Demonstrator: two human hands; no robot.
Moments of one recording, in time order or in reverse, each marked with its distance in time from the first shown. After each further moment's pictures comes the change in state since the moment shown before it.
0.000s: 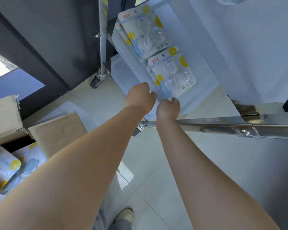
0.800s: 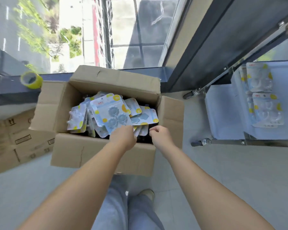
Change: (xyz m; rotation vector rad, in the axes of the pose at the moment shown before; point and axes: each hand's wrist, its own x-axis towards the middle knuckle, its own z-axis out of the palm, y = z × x) left_hand -0.362 -0.259 -0.118 0.259 0.081 -0.526; right_hand -0.334 0.155 0.000 -0.912 -0.949 -0.468
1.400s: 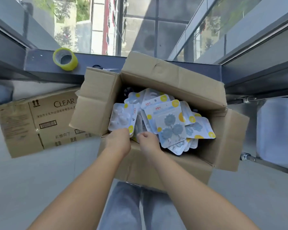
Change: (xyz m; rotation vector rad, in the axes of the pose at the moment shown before) left_hand 0.076 -0.250 -0.023 -0.039 -0.106 -0.180; right_hand 0.073 -0.094 0.275 -0.058 -0.170 0.205
